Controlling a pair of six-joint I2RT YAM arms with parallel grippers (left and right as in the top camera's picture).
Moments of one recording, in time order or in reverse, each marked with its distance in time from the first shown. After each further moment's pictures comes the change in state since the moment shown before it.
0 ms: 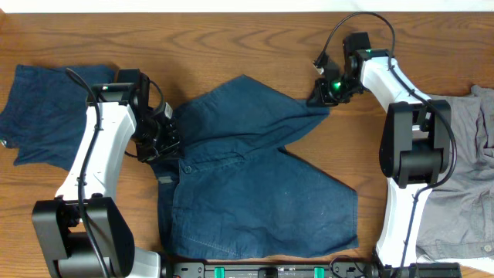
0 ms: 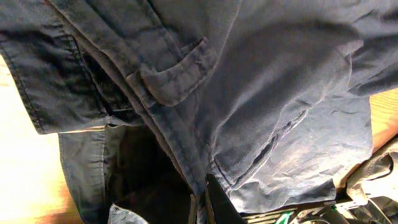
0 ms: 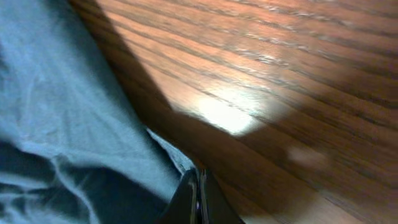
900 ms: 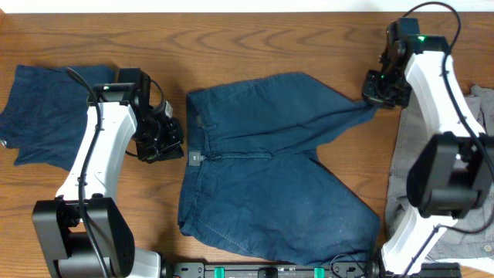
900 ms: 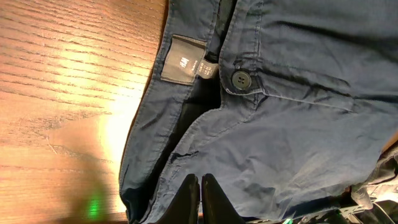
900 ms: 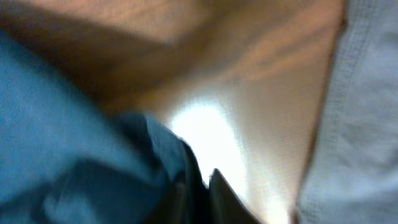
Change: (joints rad) left arm -0.005 0.000 0.000 0.017 -0.014 0.000; right arm -0.120 -0.290 0.002 -0.338 0.531 0.378
